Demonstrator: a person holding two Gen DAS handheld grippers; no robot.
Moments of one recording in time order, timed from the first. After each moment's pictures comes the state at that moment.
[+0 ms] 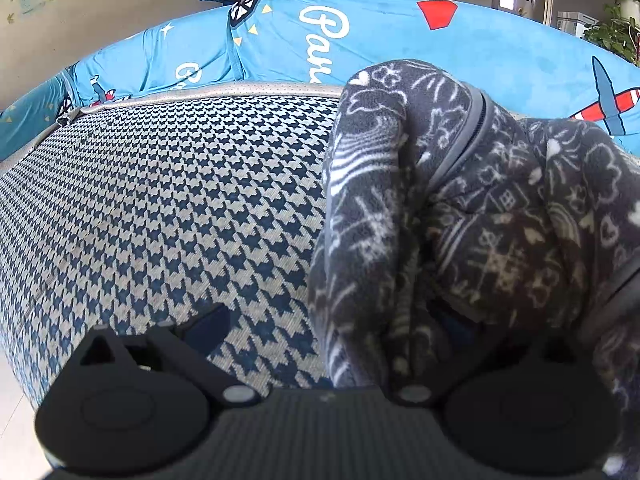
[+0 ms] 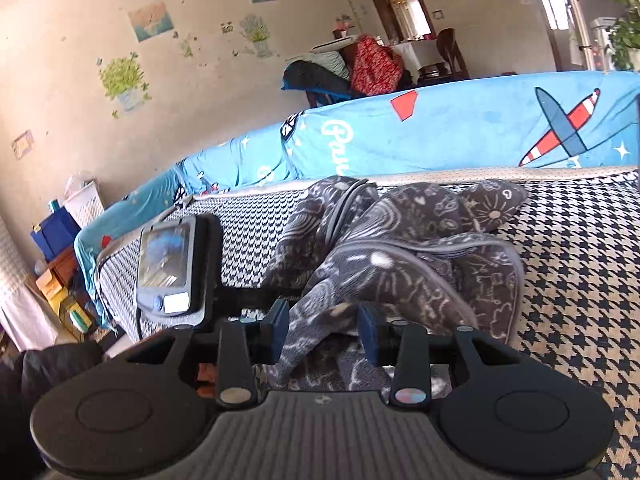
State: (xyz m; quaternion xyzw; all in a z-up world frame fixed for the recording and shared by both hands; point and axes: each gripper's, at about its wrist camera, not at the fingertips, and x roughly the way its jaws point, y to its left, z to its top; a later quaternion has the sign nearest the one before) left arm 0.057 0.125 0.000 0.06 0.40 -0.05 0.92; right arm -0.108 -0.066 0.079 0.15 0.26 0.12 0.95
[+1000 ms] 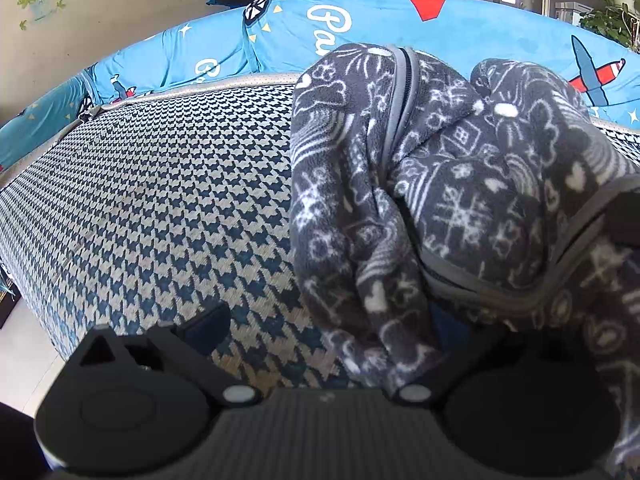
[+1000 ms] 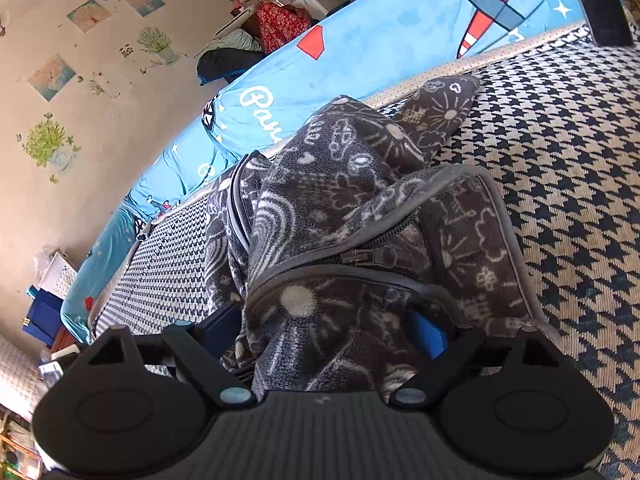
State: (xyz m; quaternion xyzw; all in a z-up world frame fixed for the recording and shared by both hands) left arm -0.019 0.133 0.006 0.07 0.40 -0.04 0.91; right arm -0.057 -0.076 0.033 0.29 0.34 0.06 0.89
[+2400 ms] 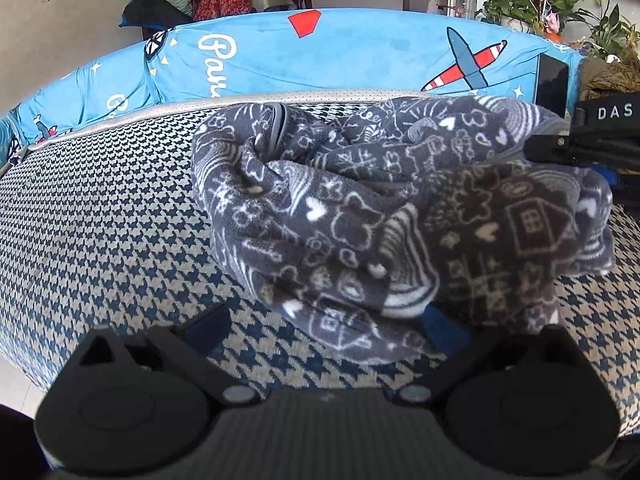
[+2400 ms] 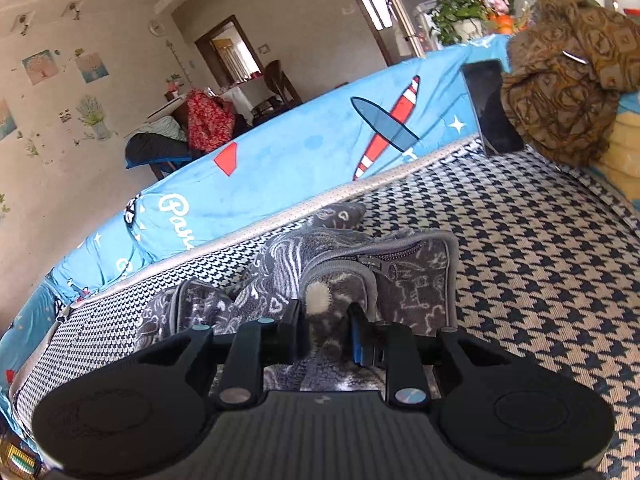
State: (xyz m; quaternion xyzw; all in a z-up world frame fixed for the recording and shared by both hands) left arm -0.075 0.091 0.041 0.09 0.40 -0.17 0.90; right arm -0.097 -0.116 0.078 0.26 0.25 -0.12 0.92
